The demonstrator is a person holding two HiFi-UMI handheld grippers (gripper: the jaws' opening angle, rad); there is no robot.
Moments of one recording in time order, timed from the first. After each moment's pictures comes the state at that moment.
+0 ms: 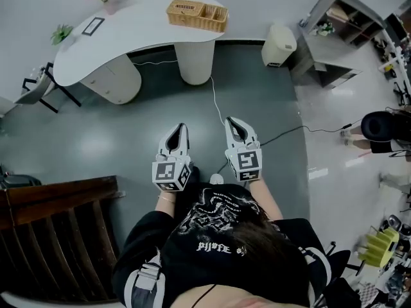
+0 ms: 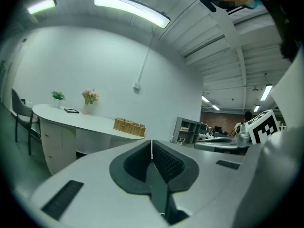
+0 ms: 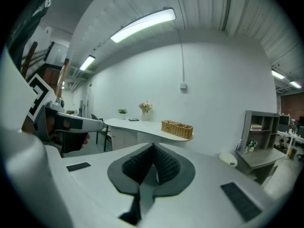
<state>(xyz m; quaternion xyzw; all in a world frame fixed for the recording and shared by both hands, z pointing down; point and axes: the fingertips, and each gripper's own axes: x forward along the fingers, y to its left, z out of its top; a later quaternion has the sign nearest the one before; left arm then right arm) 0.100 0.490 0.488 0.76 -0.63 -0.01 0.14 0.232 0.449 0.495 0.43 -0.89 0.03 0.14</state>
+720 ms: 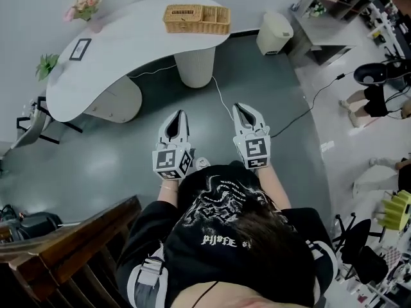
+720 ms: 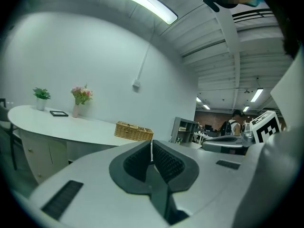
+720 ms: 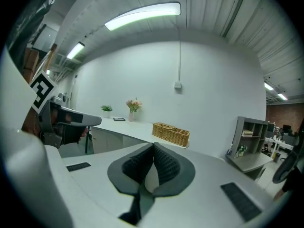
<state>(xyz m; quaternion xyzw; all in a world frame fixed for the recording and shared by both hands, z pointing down) -0.033 0.350 0.485 0.81 -0.57 -0.01 0.13 0.129 0.335 0.484 0.51 -0.85 0.01 0.14</state>
